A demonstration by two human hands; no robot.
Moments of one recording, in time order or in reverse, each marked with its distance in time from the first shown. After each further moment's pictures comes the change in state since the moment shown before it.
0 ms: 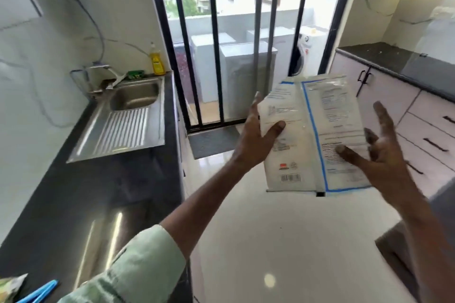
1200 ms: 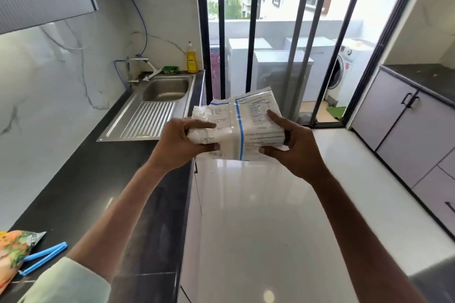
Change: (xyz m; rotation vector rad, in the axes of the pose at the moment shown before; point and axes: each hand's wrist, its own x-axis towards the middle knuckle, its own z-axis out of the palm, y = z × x) left_hand -0.049 0.018 -0.141 0.463 0.135 0.094; right_hand 0.080 0.034 0.110 -0.094 -0.434 -0.229
